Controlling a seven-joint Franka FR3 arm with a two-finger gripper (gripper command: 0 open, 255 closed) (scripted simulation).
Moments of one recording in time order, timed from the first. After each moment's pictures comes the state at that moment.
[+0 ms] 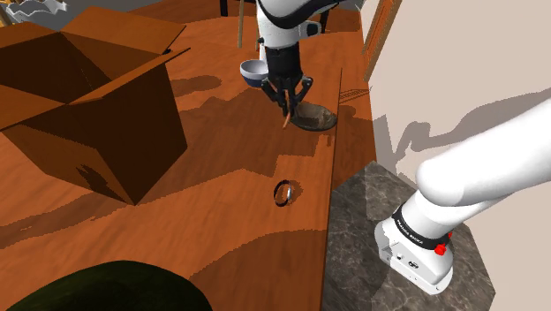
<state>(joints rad) -0.37 -0.28 0.72 -2.15 0.13 1.70 1.21</state>
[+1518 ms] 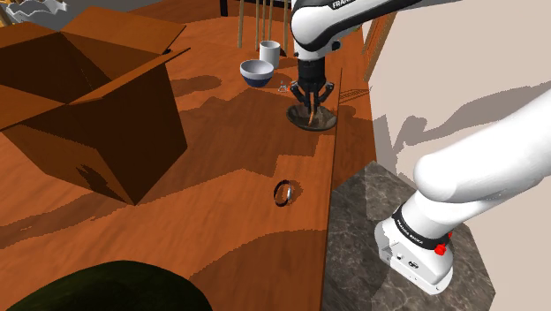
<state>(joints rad) -0.48 -0.22 0.57 -2.30 0.01 1.90 1.00</state>
